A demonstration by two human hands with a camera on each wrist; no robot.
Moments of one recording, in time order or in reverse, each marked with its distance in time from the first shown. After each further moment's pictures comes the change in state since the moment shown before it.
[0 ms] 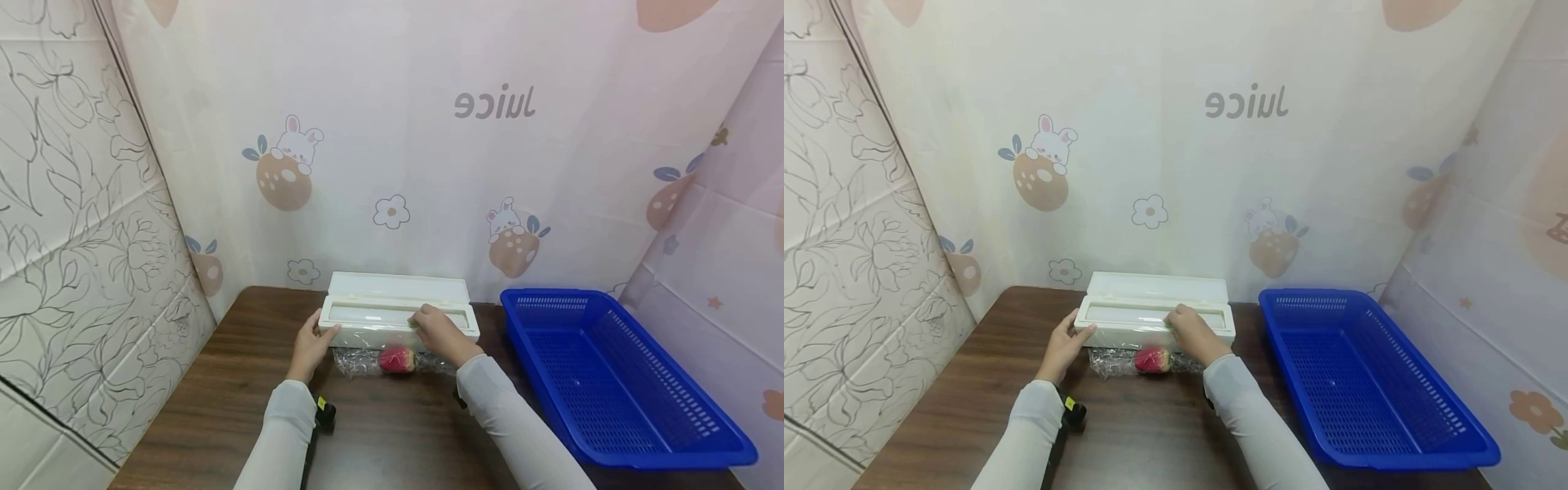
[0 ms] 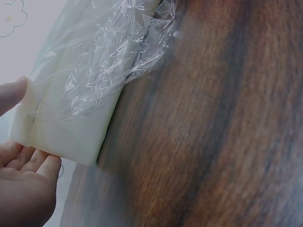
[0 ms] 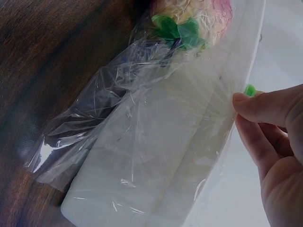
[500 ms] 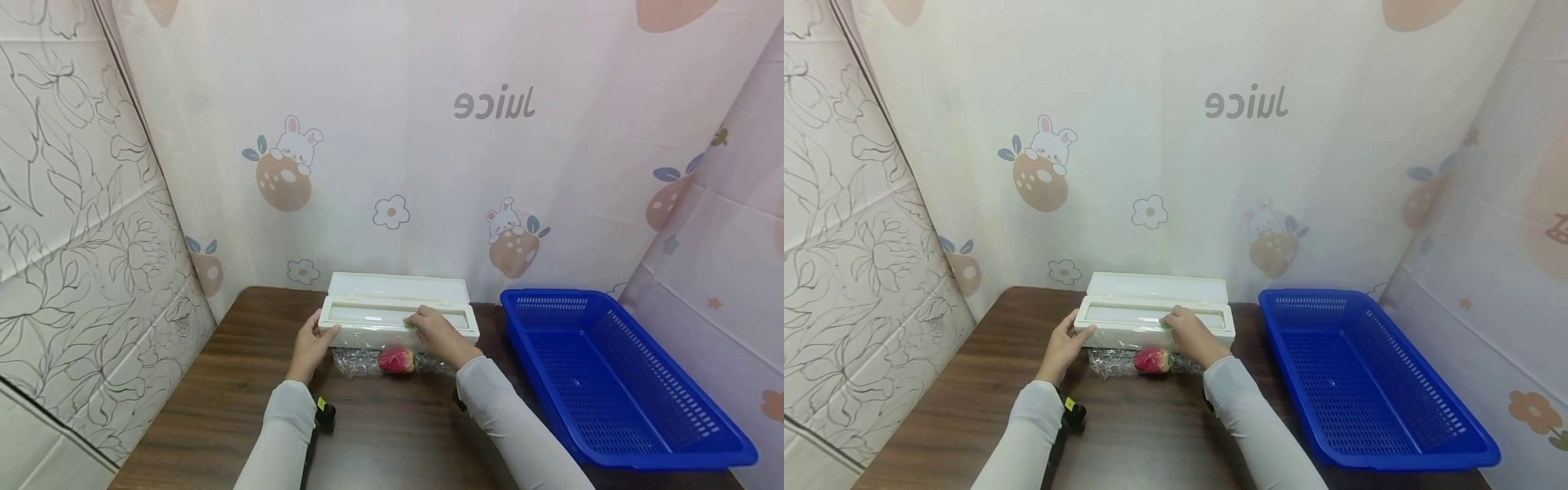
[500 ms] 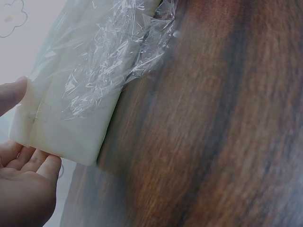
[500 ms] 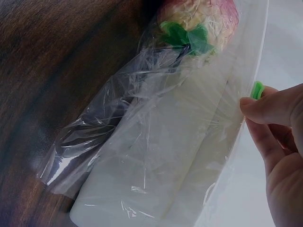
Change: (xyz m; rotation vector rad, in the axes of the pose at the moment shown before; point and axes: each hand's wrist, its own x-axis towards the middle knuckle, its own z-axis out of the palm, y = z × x) left_hand 0.000 0.001 0.000 0.003 0.002 -0.015; right_hand -0.001 0.002 0.006 0.027 0.012 -0.039
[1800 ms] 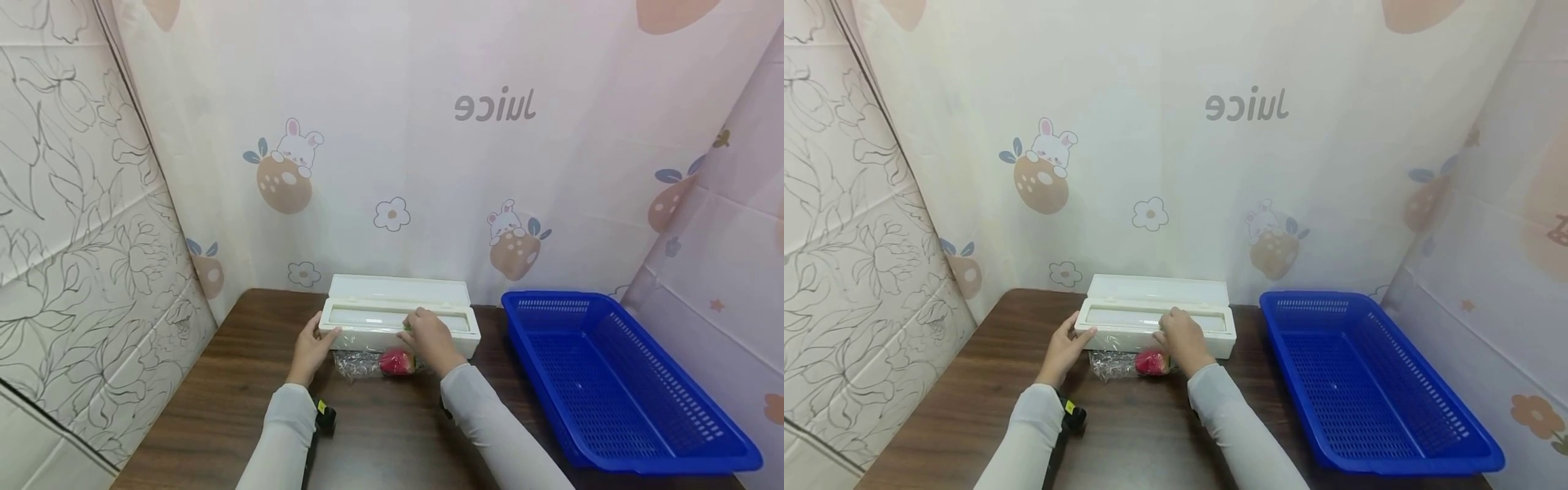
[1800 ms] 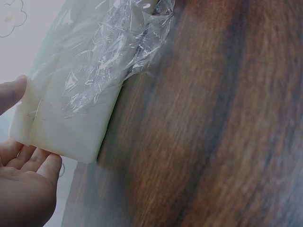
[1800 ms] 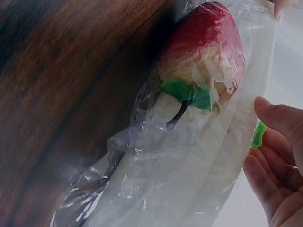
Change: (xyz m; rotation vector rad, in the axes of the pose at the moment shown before) left_hand -0.002 0.000 -0.001 0.031 -0.011 0.011; right_hand 0.008 -0.027 0.013 -0.137 0.143 0.209
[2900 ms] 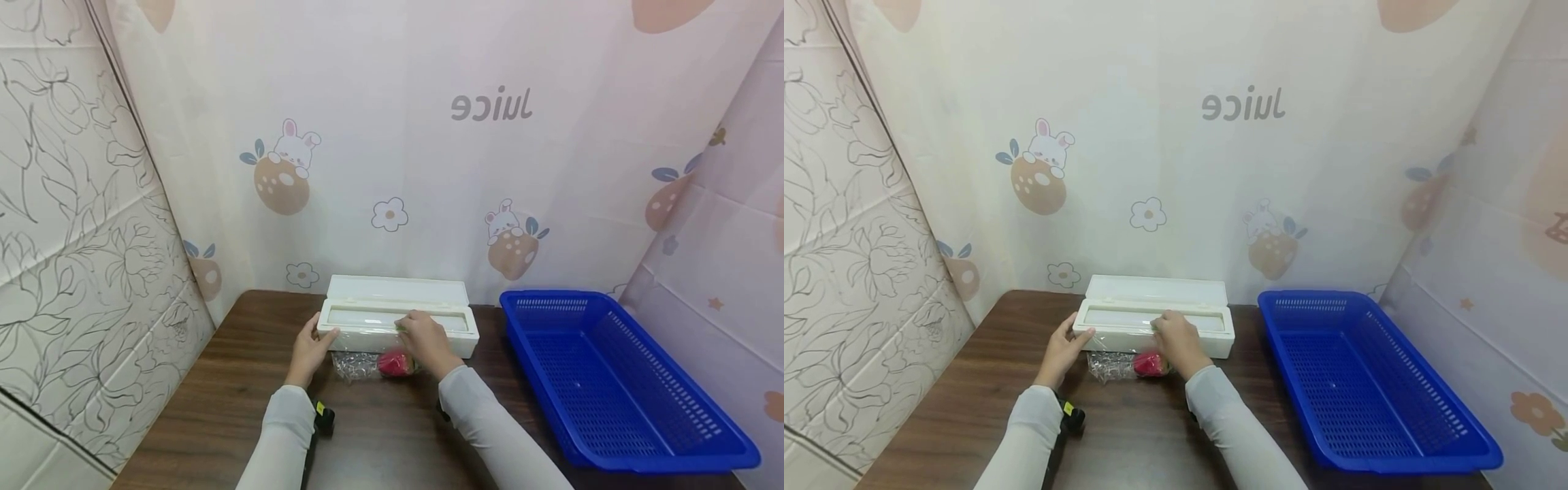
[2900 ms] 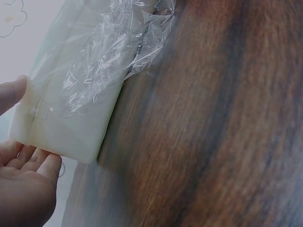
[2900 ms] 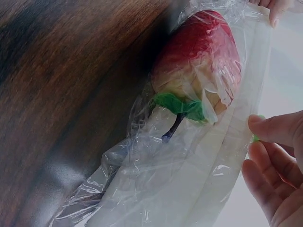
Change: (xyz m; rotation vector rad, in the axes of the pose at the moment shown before) left_hand 0.002 0.000 0.001 -0.013 0.008 -0.012; right_hand -0.002 0.000 0.004 0.077 0.047 -0.064
